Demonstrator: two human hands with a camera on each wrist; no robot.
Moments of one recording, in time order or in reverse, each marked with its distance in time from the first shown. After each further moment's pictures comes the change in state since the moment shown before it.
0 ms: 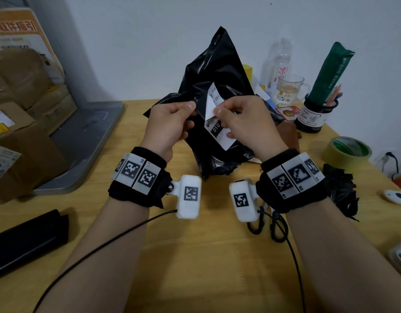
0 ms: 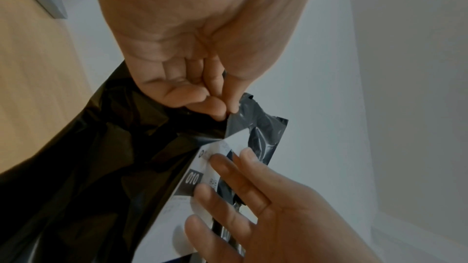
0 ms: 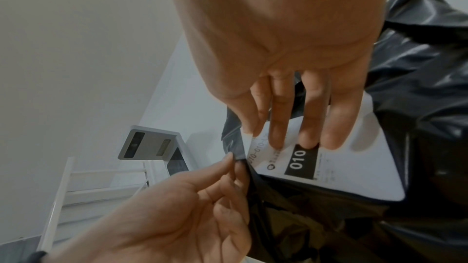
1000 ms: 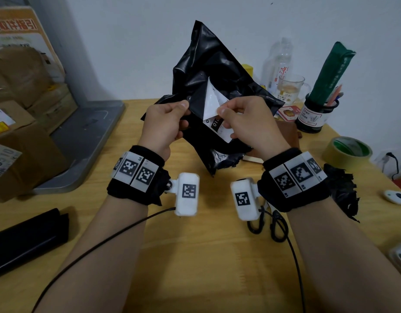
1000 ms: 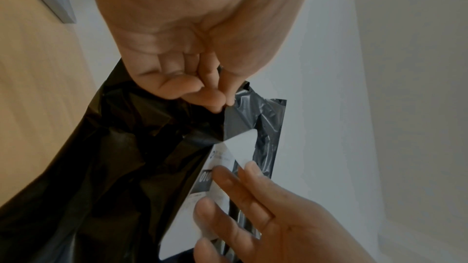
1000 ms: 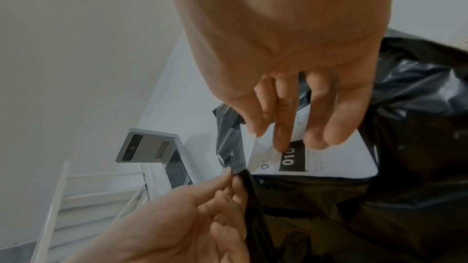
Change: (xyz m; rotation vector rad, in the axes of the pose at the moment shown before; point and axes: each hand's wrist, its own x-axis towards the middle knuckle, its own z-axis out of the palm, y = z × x) left_hand 0.002 0.000 -0.005 -0.017 0.069 -0.027; right_hand -0.001 0.000 -0.003 -0.008 -0.023 0.031
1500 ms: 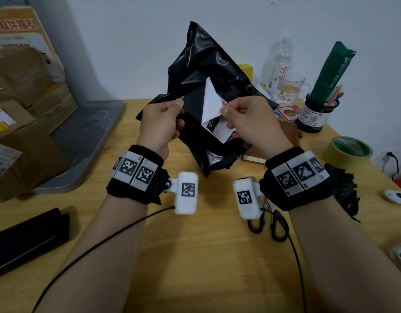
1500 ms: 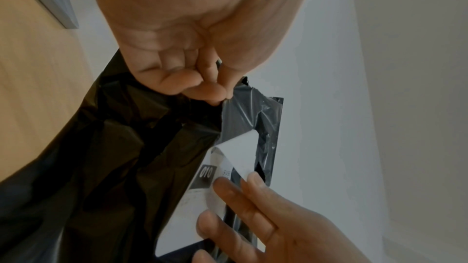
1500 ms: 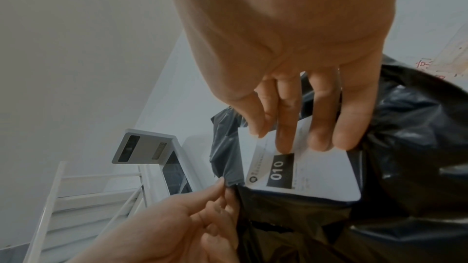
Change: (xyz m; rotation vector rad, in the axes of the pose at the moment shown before) left_hand 0.000 0.002 -0.004 -0.042 0.047 0.001; right_hand 0.002 0.002 -0.003 -0.003 -0.010 0.009
